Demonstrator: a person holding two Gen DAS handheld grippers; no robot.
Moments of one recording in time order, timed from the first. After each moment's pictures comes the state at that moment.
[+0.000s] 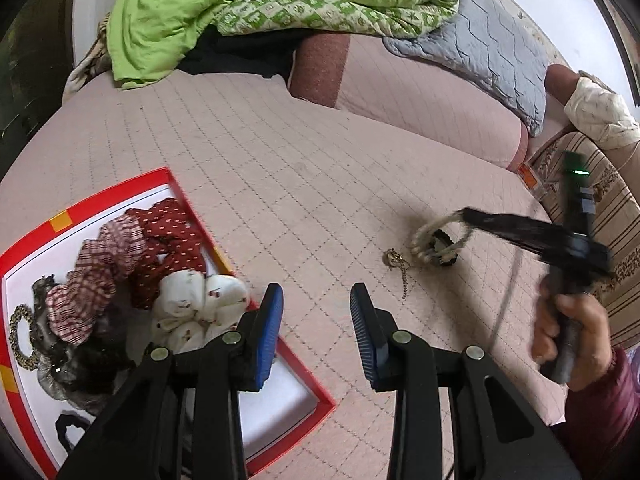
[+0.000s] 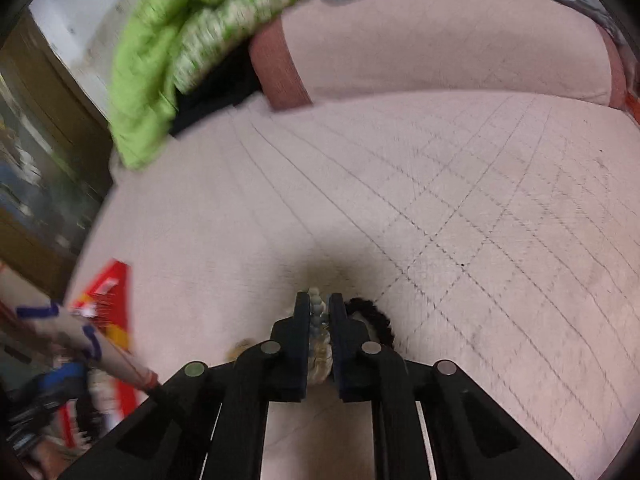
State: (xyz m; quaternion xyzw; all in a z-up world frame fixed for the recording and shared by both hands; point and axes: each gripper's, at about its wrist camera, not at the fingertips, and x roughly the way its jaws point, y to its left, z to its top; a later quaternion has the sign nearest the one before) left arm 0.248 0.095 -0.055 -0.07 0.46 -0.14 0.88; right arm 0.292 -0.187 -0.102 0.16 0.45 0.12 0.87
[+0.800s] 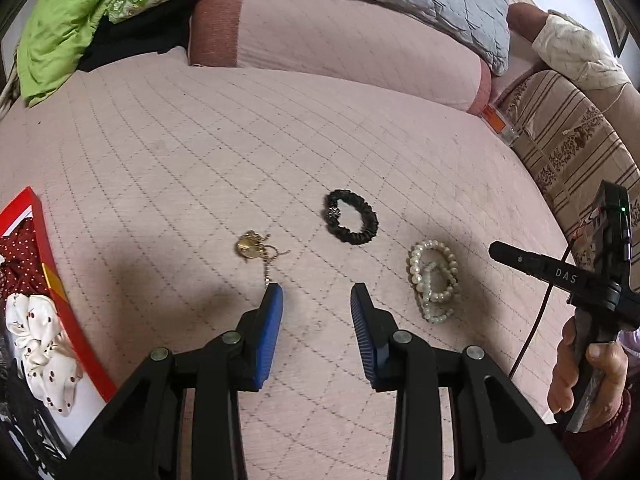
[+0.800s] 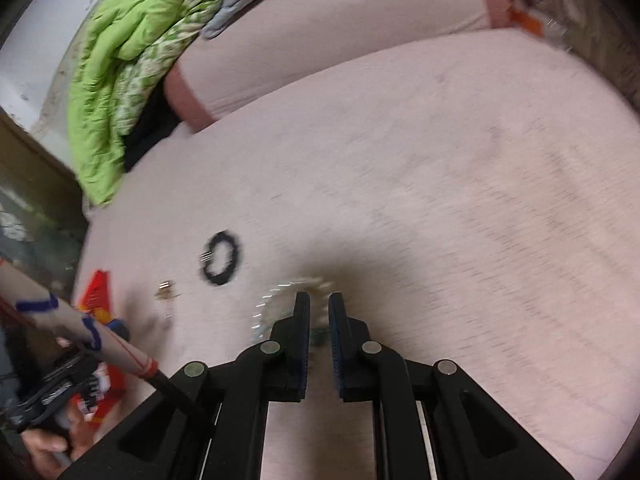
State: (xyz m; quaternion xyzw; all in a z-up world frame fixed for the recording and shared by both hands) left arm 0.266 -0.047 -0.083 -0.03 0.50 -0.20 0.84; right arm 0.227 -0.298 -0.107 0.22 0.48 0.01 0.85
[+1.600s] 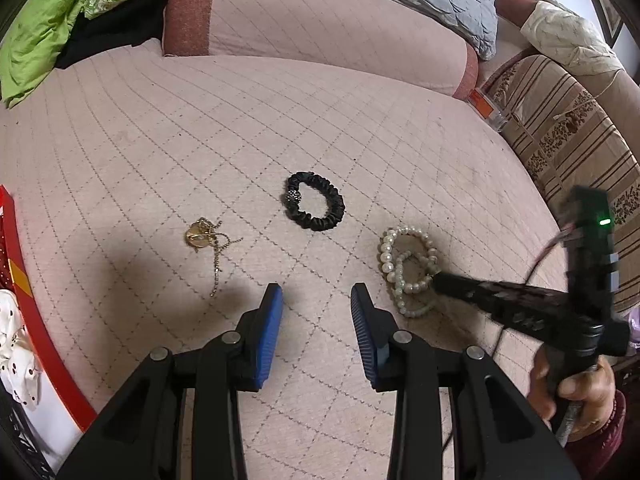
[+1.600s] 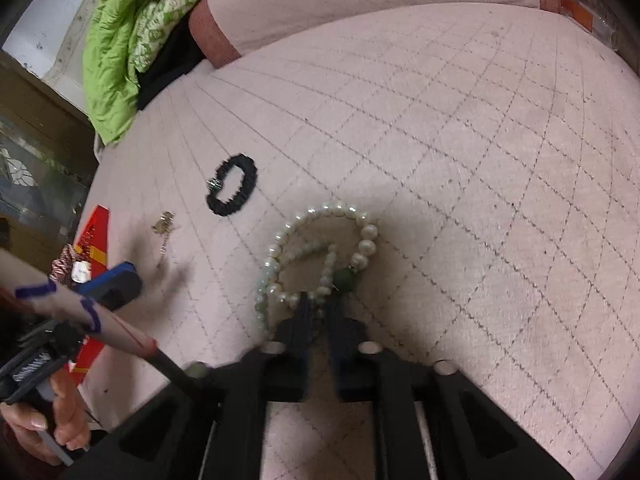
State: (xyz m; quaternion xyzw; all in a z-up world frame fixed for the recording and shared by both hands) left arm 0.262 -0.080 -0.096 -0.03 0.51 -0.22 0.83; right arm 0.224 -0.274 -0.140 0.20 0.54 0.09 0.82
